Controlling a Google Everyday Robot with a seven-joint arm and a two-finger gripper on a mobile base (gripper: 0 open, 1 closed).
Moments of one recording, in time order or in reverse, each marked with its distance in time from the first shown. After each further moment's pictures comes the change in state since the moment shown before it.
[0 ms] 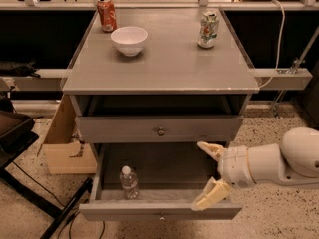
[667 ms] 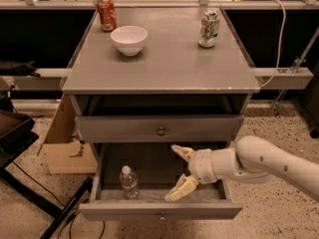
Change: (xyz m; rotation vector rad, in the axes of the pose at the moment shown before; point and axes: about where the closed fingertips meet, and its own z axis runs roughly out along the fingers) arm 0.033 -0.034 0.112 -0.080 -0.147 0.023
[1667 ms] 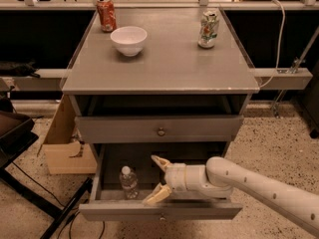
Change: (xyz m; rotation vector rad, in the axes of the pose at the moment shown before) arm 0.056 -0.018 0.122 -0.007 -0.181 0.002
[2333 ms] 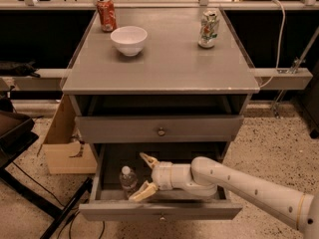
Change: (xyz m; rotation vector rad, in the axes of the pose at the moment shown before) arm -0.001 -0.011 0.050 0.023 -0.027 -0.039
